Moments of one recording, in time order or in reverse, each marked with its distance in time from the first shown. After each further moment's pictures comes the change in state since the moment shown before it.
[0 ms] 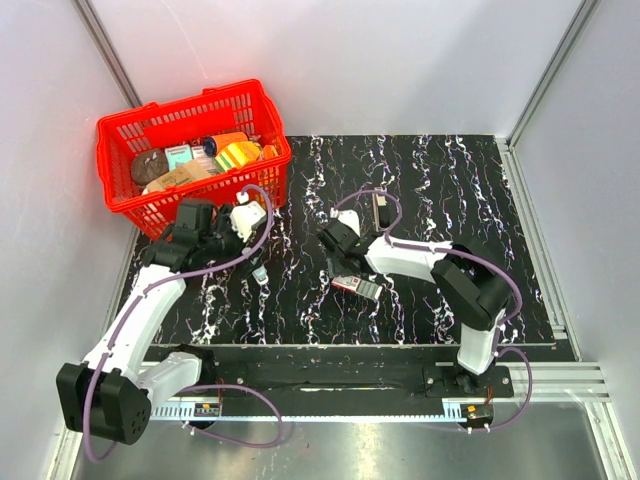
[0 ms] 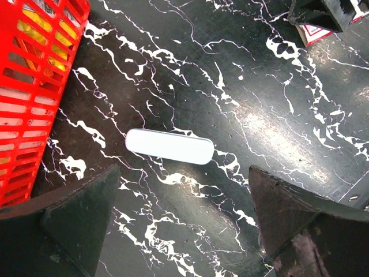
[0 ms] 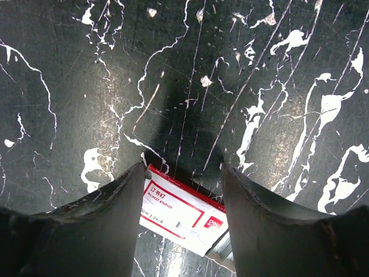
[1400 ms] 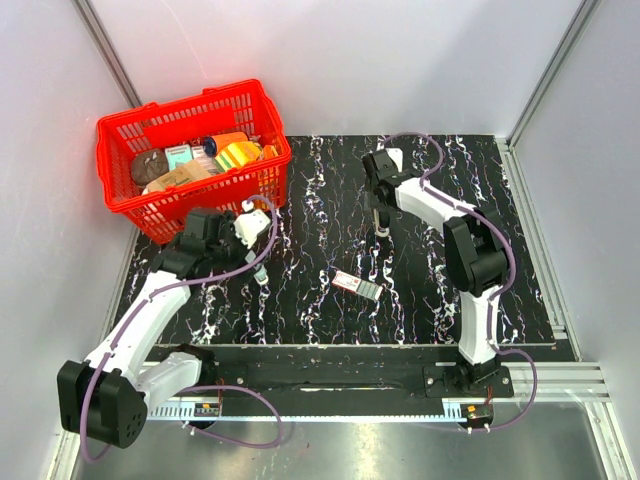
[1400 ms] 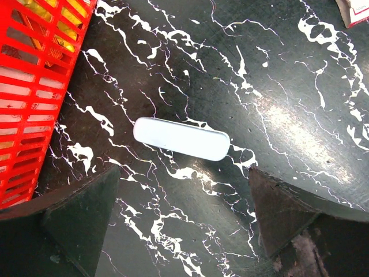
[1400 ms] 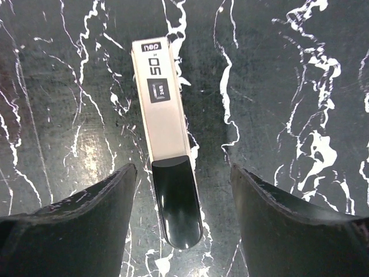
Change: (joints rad) left arm -0.049 -0.019 -0.102 0.086 -0.135 -0.012; right arm -0.401 0.168 0.410 -0.111 0.063 -0.196
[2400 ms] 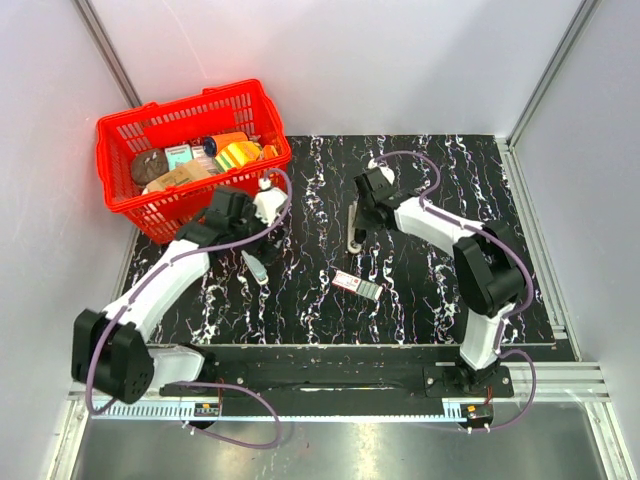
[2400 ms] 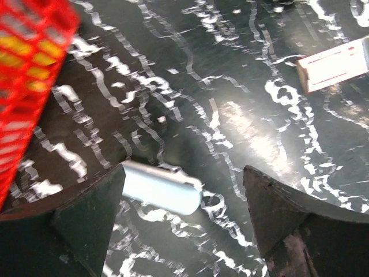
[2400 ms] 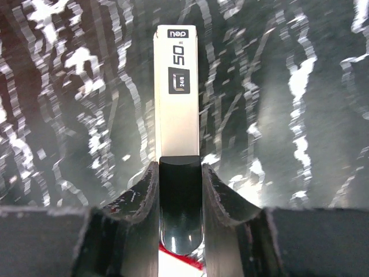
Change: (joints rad) left arm -0.083 0.202 0.166 0.031 -0.031 -0.195; right arm 0.076 -0.134 -0.198 0.079 -0.217 0.179
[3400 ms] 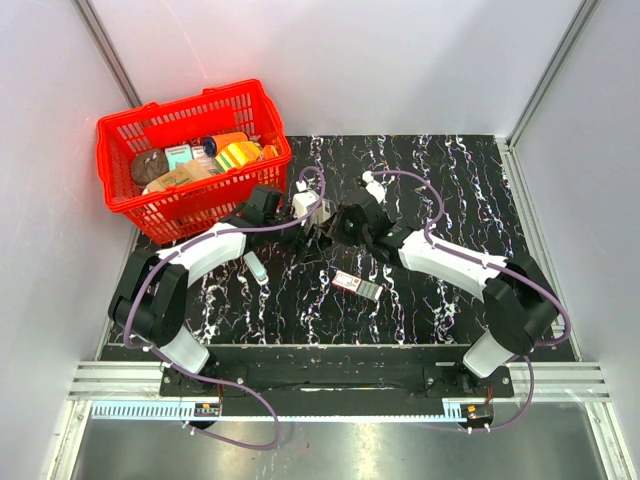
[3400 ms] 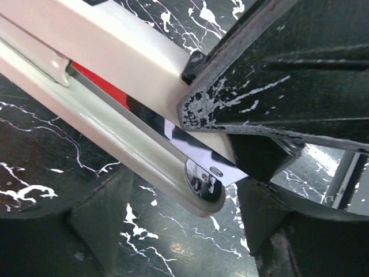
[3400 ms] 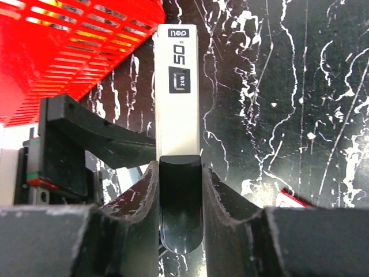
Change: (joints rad) left arm -0.114 0.377 0.037 0.332 0.372 -0.163; right arm 0.241 -0.286 -0.259 0.305 -0.014 0.373
